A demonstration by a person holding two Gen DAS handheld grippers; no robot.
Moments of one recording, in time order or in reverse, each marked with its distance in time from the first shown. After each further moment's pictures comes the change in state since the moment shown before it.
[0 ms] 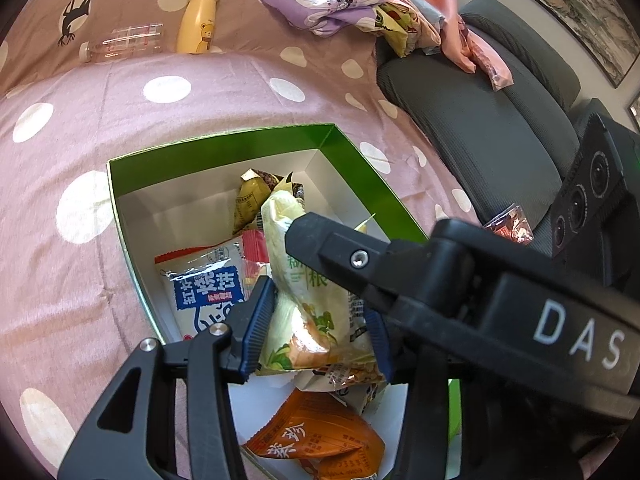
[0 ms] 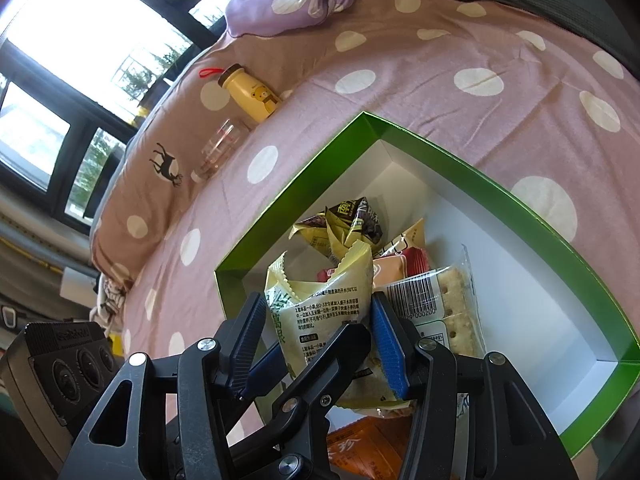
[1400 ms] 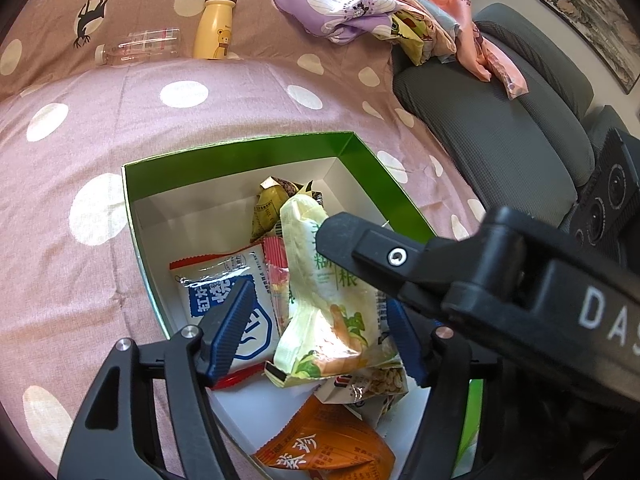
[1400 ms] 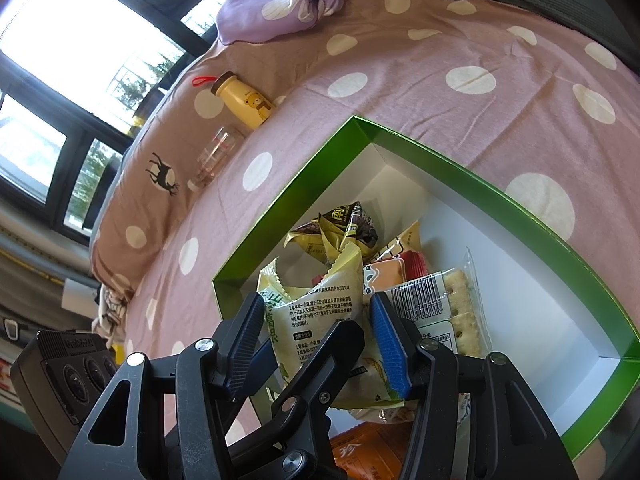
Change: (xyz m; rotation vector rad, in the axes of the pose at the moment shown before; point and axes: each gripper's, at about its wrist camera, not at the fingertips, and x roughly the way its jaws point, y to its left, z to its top) left arm 0.003 0.004 -0.002 -0.015 -0.035 0.054; right arm 0.002 -0.004 0.006 0.027 -0.019 0.000
